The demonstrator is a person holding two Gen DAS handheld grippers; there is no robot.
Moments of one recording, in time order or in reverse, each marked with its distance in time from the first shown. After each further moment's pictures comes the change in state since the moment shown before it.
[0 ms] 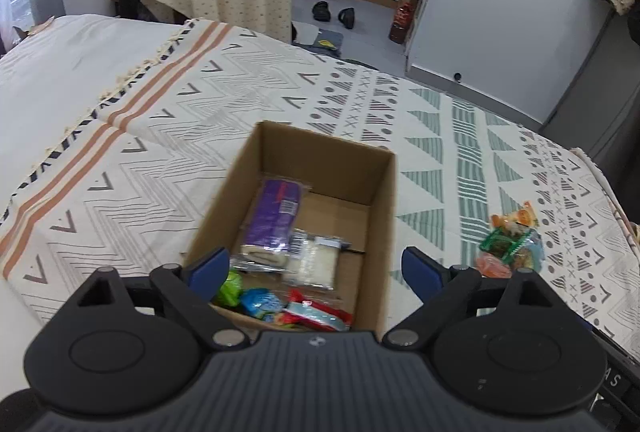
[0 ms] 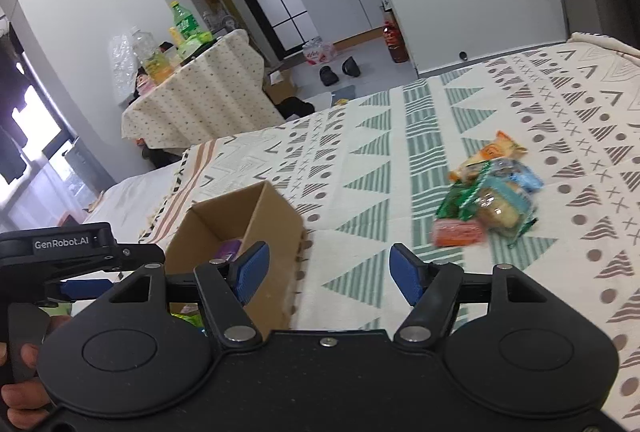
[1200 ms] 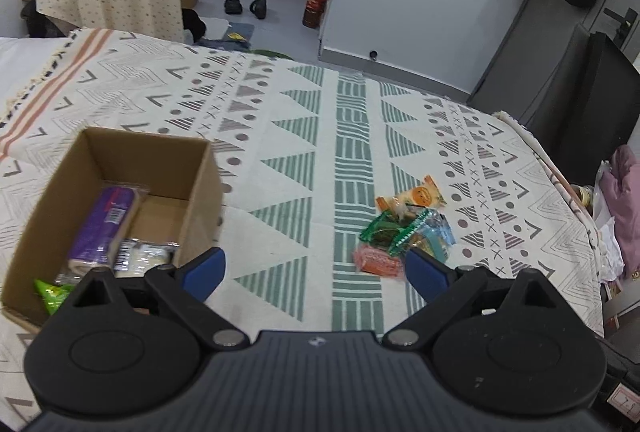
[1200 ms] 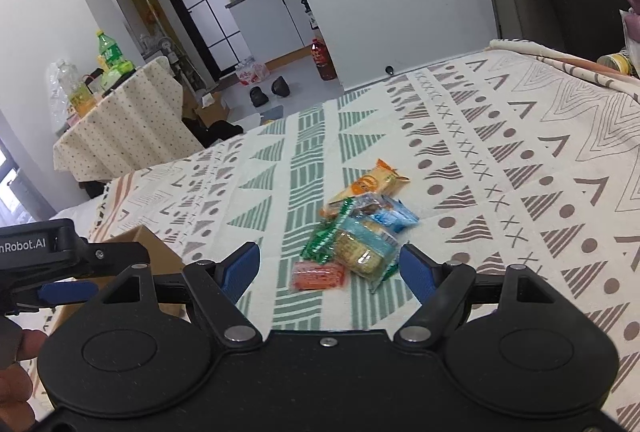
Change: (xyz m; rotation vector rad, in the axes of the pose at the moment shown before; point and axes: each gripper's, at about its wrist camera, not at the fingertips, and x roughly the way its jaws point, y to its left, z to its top) left arm 0.044 -0.121 -0.009 0.117 0.032 -0.188; right arm 0.002 -0.097 0.022 0.049 -0.040 -0.173
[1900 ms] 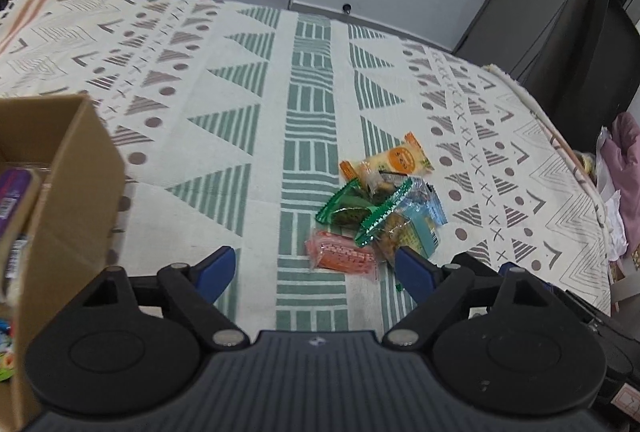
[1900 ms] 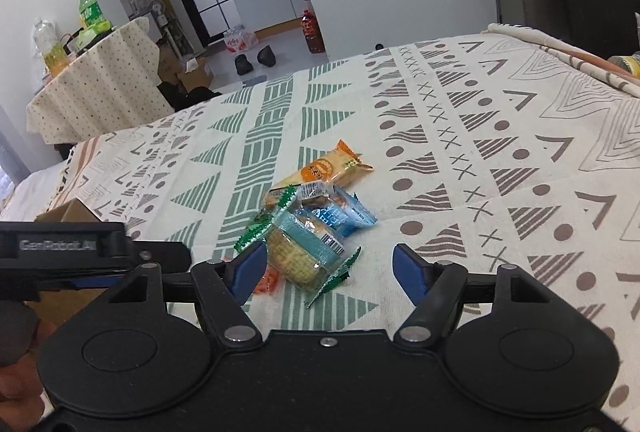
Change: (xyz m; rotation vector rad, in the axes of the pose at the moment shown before) left arm 0.098 -0.034 -0.001 0.028 0.130 -0.068; right arm 0.053 -0.032 0.006 -0.088 0.083 -0.046
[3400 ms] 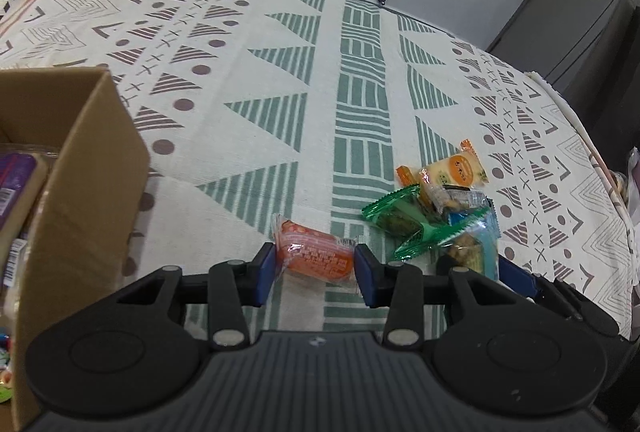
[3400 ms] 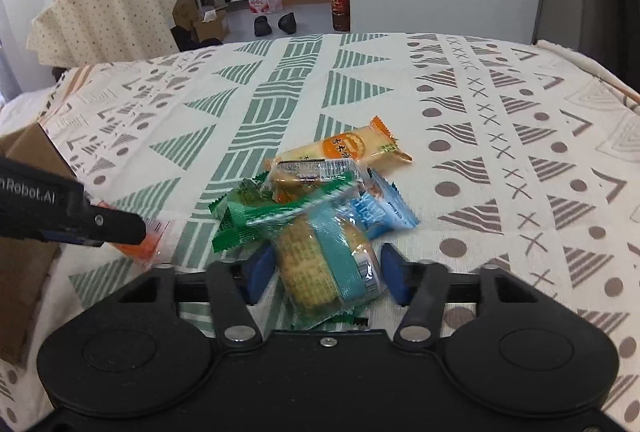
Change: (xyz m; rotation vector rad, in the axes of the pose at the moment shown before) left arm 0.025 0.035 0.010 -0.078 0.029 0.056; right arm 0.057 0.026 -0.003 -0.201 0.056 -0.041
